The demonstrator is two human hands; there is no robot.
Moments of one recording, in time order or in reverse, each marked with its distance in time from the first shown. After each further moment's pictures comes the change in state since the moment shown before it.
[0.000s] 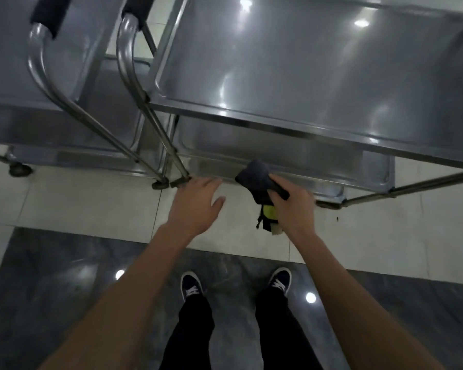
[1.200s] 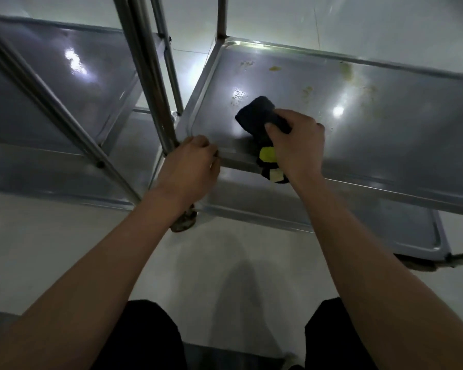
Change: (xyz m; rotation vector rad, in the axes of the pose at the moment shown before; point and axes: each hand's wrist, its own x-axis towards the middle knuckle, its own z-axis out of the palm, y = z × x) left_hand 0.217 -0.237 0.175 0.156 0.369 0.170; right_hand 0.230 0.068 0.268 -0.069 0.308 -0.286
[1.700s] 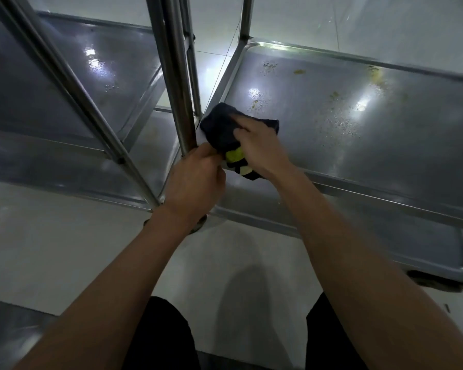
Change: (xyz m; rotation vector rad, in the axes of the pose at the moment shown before) left_hand -0.024 -0.024 0.014 -0.085 0.176 -0.088; right_hand 0.006 -0.043 0.089 0.133 -0.475 -0.066
